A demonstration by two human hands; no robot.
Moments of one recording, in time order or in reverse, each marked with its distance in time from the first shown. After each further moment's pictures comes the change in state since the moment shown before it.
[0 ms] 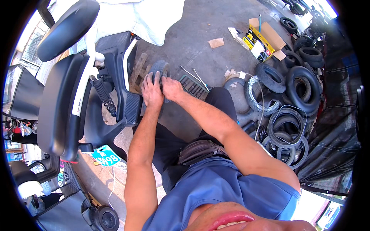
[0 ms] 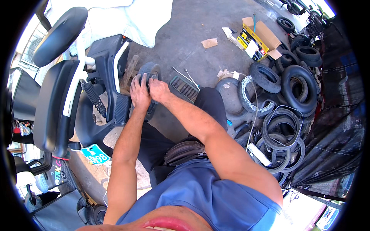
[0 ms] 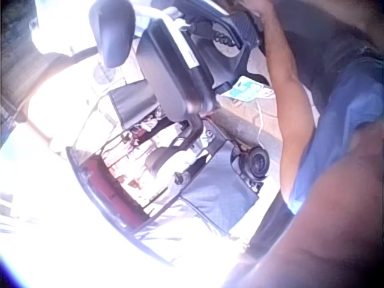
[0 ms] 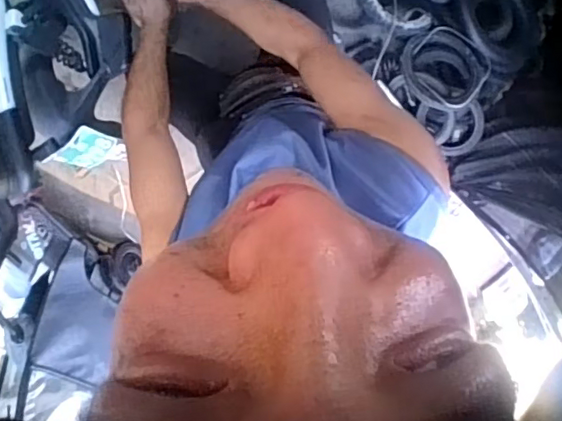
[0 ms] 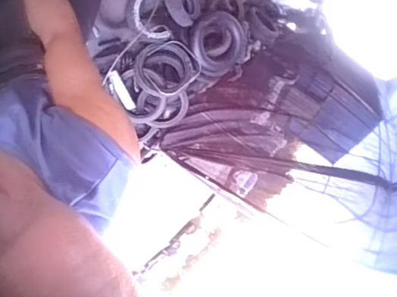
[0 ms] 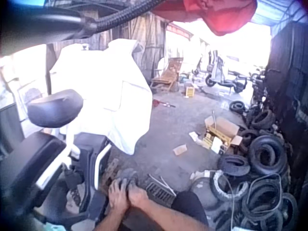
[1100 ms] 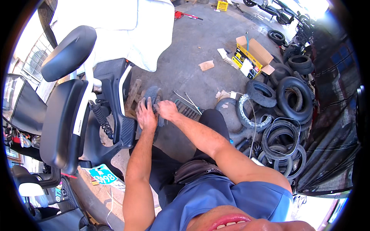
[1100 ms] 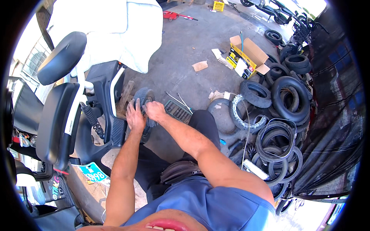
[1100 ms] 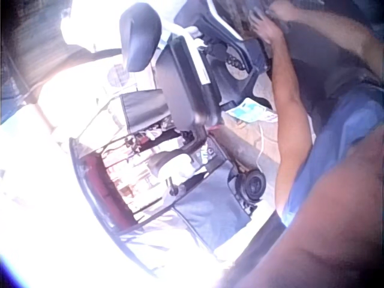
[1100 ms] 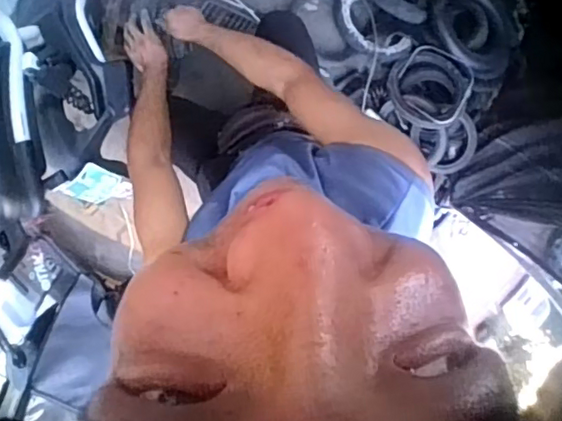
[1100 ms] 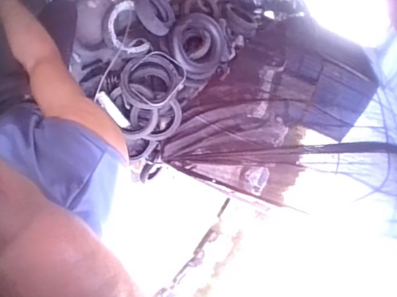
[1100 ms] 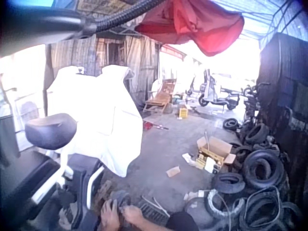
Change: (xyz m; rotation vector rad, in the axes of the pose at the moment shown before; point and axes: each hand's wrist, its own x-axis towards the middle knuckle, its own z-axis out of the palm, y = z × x) left_hand 0.003 0.007 0.000 0.020 -0.087 -0.103; right_hand 0.011 0.016 -0.019 0.119 -0.057 0.057
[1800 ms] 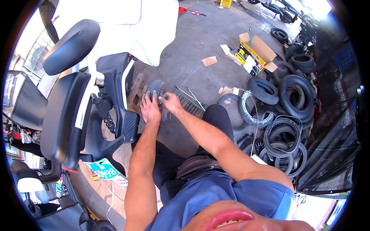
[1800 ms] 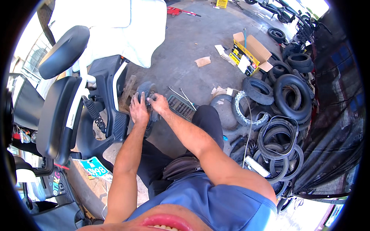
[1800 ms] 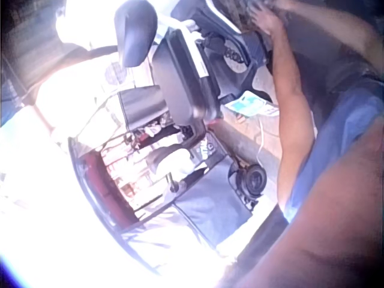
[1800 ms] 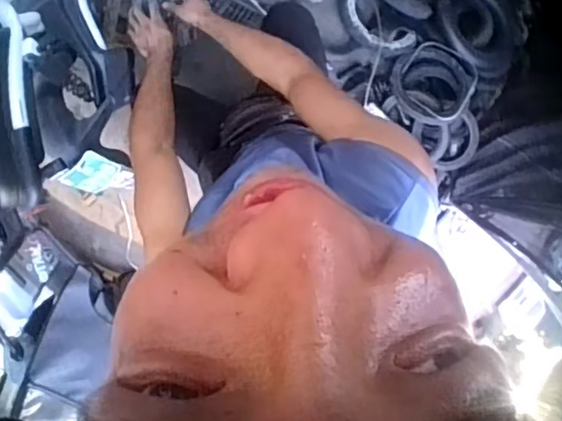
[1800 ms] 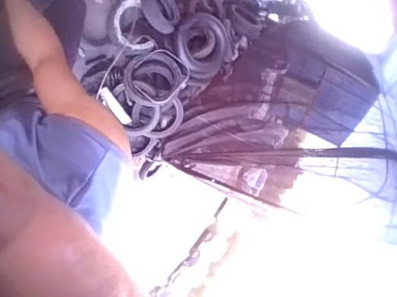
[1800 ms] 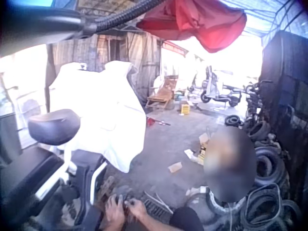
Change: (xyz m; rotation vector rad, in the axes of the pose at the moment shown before) left_hand 0.001 0.010 0.005 0.042 -0.002 0.016; right_hand -0.004 0.003 0.001 0.518 0.072 0.342
